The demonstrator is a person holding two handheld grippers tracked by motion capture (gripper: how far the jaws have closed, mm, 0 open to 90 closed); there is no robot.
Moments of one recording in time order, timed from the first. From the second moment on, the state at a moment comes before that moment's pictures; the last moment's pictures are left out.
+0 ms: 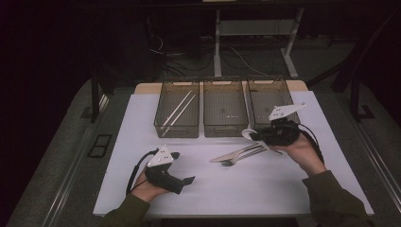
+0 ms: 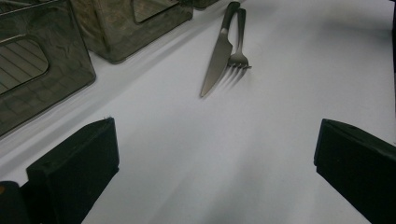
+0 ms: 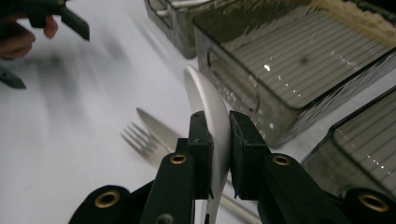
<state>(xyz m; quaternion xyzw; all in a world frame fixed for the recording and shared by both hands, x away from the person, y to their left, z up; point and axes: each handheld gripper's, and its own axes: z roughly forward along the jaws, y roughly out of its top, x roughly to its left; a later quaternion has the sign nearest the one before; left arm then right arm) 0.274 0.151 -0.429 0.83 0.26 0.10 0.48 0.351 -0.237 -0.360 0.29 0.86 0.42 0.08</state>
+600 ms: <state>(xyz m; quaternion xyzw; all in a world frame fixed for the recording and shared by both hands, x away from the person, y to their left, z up) 0.272 0.149 -0.429 0.83 0.26 0.10 0.48 0.403 -0.207 -0.323 0.29 0.85 0.42 0.11</state>
